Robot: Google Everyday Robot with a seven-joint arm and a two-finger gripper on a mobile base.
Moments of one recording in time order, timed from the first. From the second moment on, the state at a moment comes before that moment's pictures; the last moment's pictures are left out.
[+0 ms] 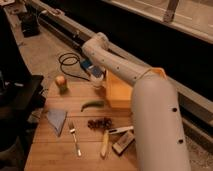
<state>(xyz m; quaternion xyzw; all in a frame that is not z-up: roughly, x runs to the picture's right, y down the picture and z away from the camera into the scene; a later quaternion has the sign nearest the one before) -0.023 -0.143 0.905 -0.09 -0.04 -0.44 0.89</state>
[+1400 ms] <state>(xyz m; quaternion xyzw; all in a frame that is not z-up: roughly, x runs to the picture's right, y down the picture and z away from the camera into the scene) -0.011 -0.132 0.934 -0.14 -0.01 -0.43 0.89</state>
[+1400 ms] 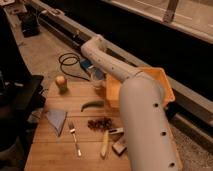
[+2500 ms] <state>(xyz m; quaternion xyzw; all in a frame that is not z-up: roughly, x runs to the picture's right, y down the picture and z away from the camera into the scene) 0.065 -0.172 0.921 -0.15 0.00 -0.36 0.92</state>
